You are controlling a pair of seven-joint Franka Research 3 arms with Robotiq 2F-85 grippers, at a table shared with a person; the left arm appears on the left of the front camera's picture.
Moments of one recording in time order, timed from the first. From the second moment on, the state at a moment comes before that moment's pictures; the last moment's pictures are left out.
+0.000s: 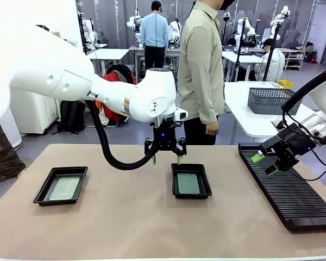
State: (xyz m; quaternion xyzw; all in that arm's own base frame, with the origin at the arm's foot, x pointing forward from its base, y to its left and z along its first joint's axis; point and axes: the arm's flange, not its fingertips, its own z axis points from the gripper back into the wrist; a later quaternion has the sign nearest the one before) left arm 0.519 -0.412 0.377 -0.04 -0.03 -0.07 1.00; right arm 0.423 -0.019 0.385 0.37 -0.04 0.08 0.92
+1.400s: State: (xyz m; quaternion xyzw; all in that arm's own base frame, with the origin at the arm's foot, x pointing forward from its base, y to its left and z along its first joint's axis) left arm 0.532 -0.436 0.312 -0.03 -0.02 -0.04 1.00; right arm 0.423 -0.019 0.385 0.37 -0.04 0.08 0.92
